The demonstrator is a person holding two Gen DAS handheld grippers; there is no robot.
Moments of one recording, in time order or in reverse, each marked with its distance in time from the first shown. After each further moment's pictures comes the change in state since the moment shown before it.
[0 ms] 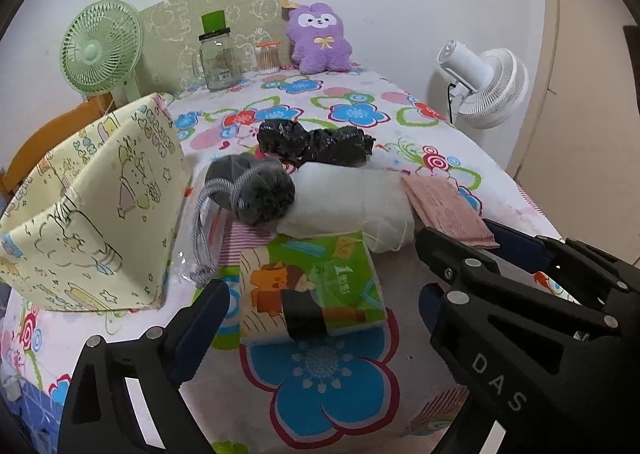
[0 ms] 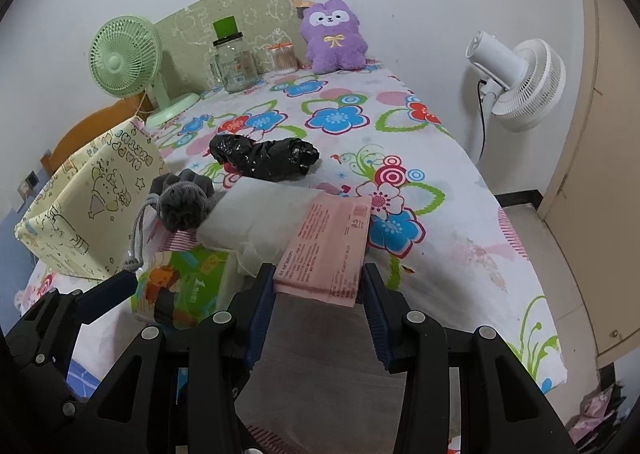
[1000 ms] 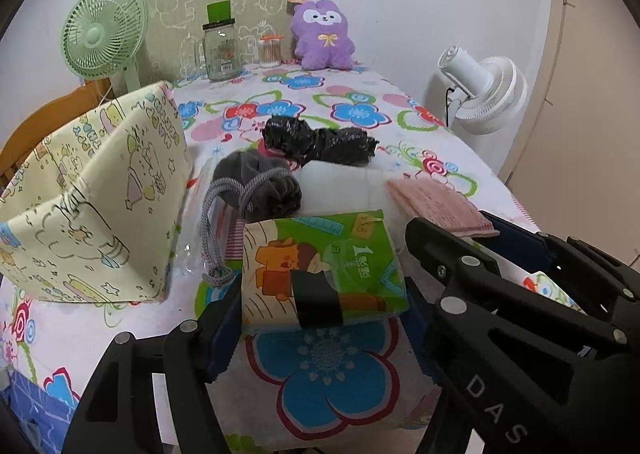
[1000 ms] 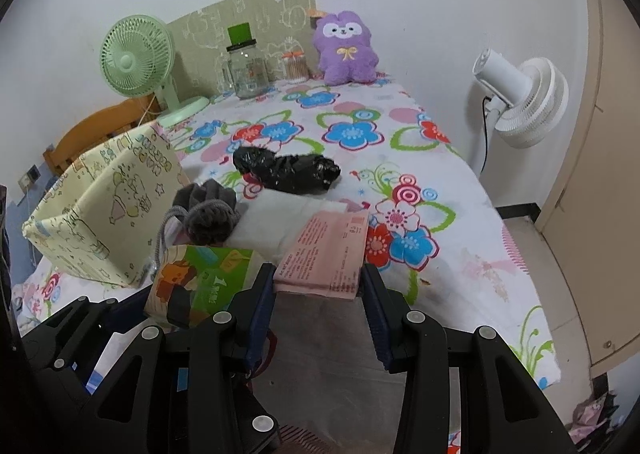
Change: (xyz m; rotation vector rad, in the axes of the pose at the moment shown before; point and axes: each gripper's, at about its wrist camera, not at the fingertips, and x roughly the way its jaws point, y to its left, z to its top) left arm -0.008 0.011 0.003 -0.045 0.020 -0.048; right arm -0.015 0.021 0.007 -0.034 -0.027 -0.014
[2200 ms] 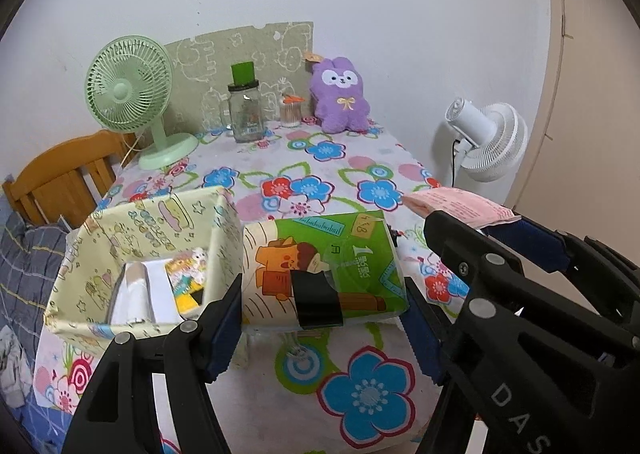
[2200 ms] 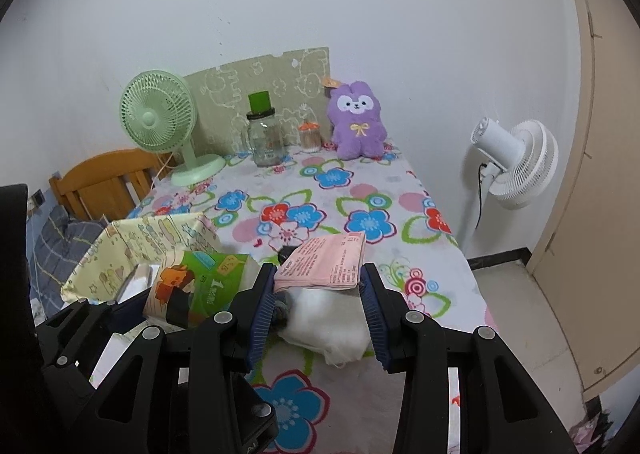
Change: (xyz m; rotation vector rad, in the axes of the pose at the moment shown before) left arm -0.062 0.035 0.061 0.006 -0.115 0.029; right arm -0.062 0.047 0.064 -0.024 -0.158 -0.023
